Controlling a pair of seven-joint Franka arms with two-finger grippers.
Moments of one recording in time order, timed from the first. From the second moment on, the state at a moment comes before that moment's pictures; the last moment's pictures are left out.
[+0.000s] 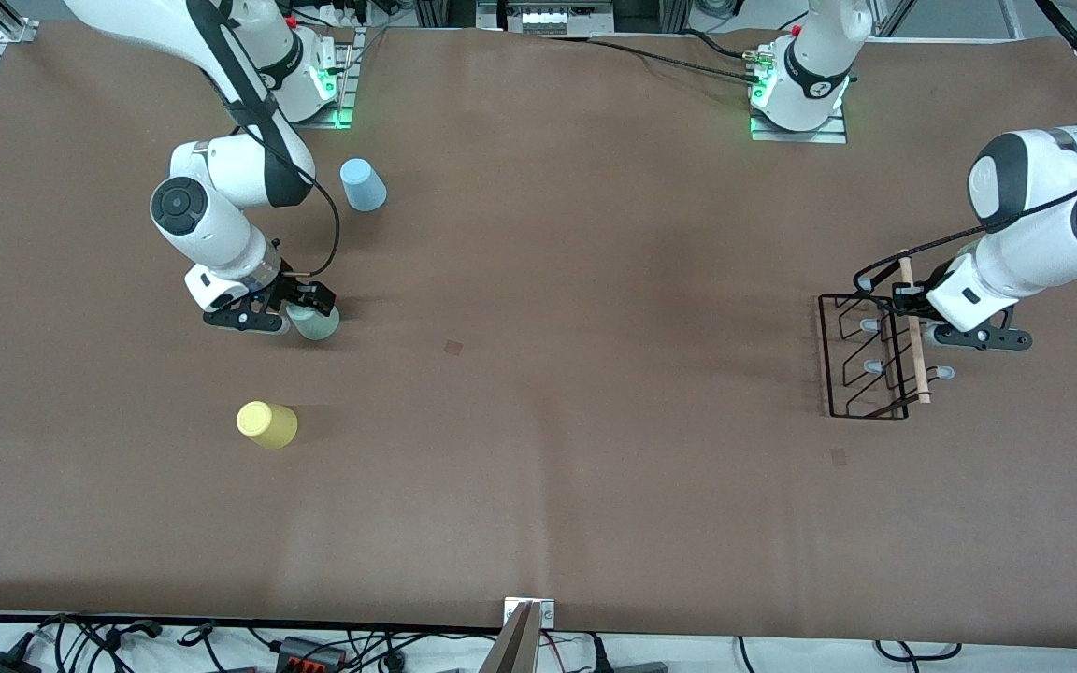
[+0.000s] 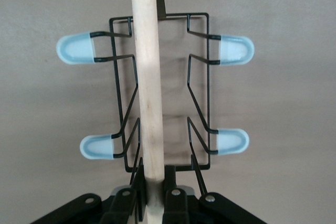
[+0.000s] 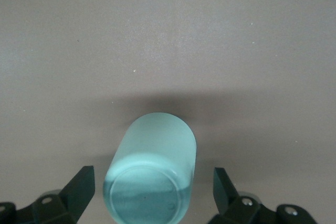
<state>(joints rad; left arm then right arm) 0.05 0.14 0.05 -2.09 0.02 2.11 0.15 0.24 0.24 -0.02 -2.36 0.07 2.63 0.26</state>
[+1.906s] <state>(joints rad) -0.54 0.64 -0.28 -1.44 -0.09 2.03 -0.67 0.21 0.24 0.00 -2.37 0.07 2.65 0.22</state>
